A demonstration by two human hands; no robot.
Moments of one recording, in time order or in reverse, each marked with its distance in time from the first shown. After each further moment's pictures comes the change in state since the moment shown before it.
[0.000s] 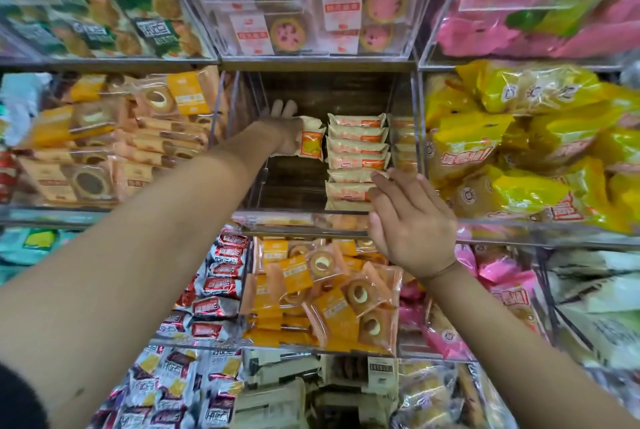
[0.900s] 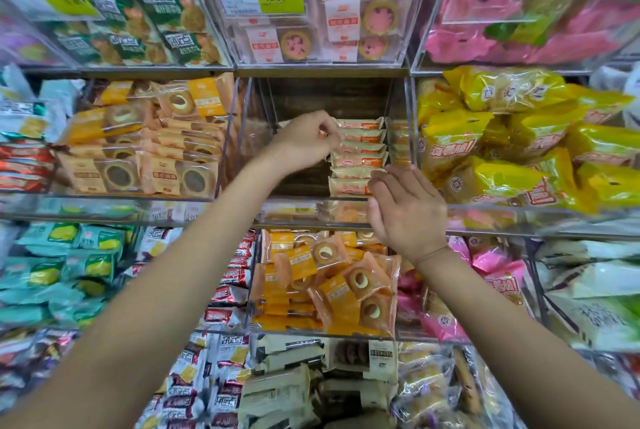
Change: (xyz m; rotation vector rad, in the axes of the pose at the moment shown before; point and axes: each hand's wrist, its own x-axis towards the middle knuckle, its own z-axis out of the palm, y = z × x) left_hand -0.125 0.053 -0.048 -0.917 0.321 0.040; right_hand 0.001 -0.003 -0.003 -0.005 -0.021 0.053
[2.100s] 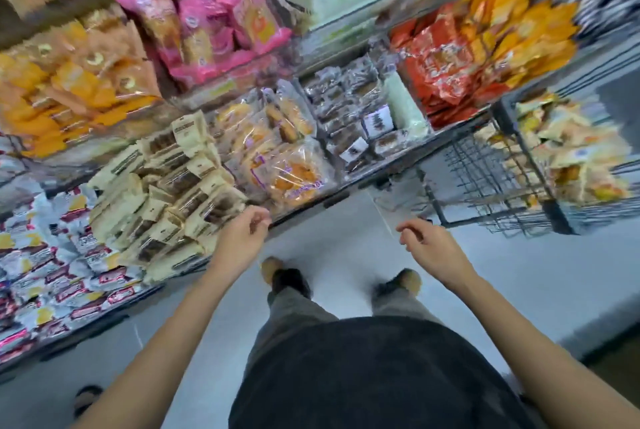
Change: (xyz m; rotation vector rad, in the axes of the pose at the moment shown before) left_hand -0.432 0.037 0.304 -0.040 -0.513 -0.220; right_hand -0.519 -0.059 -0.313 0.605 -0.848 1.456
